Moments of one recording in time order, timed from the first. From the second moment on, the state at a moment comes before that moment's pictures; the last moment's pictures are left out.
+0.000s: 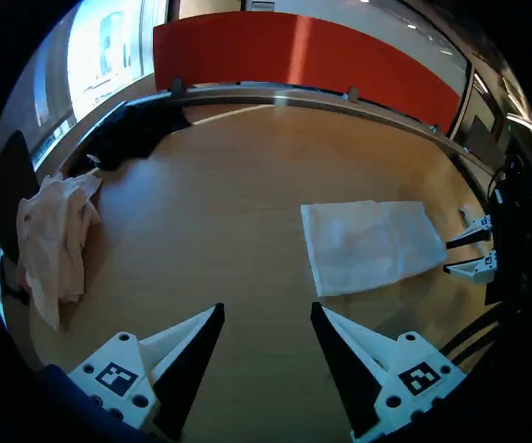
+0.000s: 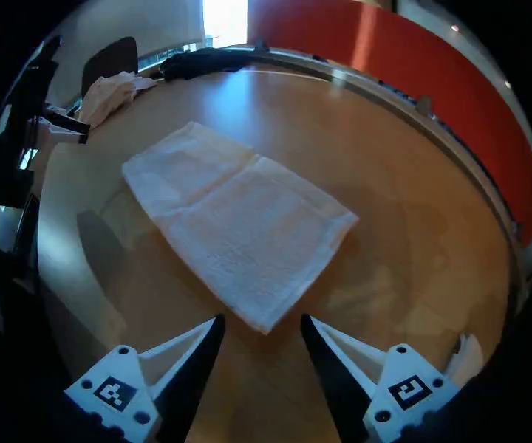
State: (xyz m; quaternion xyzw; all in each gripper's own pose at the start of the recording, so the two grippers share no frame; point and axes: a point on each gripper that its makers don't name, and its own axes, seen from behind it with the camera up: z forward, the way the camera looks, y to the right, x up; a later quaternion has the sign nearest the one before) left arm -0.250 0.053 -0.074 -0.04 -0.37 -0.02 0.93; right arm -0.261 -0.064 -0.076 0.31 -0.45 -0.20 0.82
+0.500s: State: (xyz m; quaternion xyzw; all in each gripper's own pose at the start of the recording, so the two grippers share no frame) left arm -0.250 0.052 -0.073 -0.04 -0.37 -0.01 0.93; right arm -0.266 -0.061 -0.081 0.32 -0.46 -0.19 0.81
